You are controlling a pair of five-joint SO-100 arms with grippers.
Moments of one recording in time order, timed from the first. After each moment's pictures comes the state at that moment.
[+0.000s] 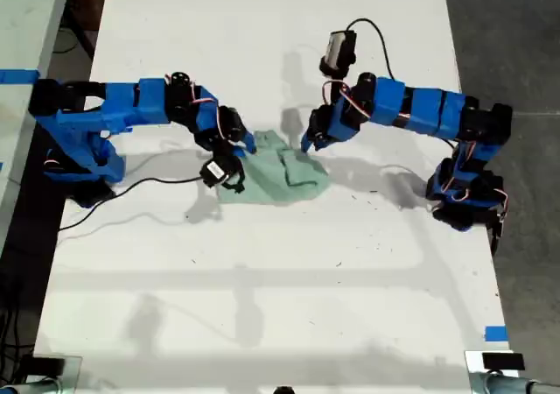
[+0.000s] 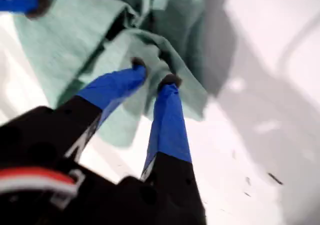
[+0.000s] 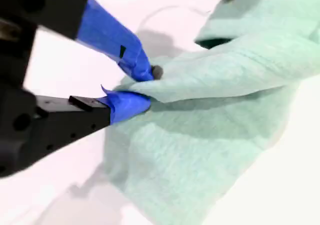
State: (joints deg) arm 0 -16.3 102.3 95.4 65.9 -10.5; arm 1 18.6 93.1 74.1 84.6 -19.9
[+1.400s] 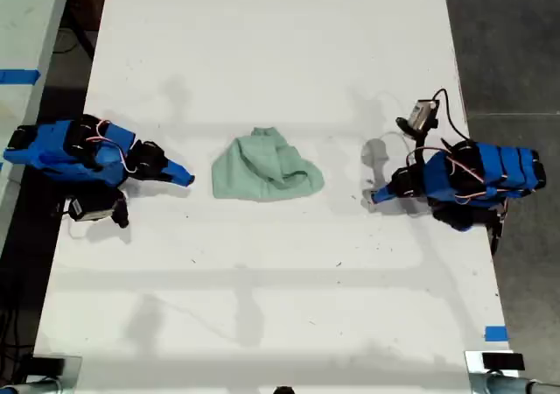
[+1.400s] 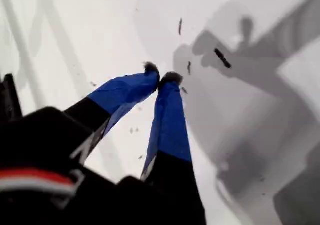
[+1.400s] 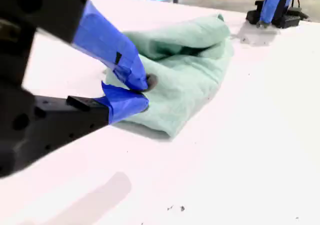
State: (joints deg) arm 0 -1.5 205.8 183.3 59.6 -5.6; arm 1 -0.5 200.8 170.2 85.3 -9.2
